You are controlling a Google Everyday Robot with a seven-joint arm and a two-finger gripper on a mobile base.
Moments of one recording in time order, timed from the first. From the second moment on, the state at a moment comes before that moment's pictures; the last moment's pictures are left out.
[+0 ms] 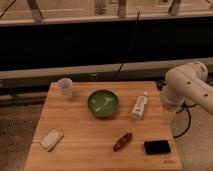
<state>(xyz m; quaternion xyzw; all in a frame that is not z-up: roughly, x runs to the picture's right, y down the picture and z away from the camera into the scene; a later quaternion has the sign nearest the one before) 0.285 0.106 0.684 -0.28 0.02 0.02 0.96</state>
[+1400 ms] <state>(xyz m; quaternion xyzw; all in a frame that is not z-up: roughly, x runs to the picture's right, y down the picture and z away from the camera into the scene) 0.238 0.081 0.743 -0.25 0.02 -0.04 0.97</state>
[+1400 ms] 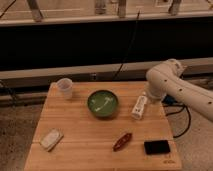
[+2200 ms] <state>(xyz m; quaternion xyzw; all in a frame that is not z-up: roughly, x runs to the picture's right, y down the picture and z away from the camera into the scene) 0.197 0.072 0.781 -0.24 0.01 -0.08 0.97</state>
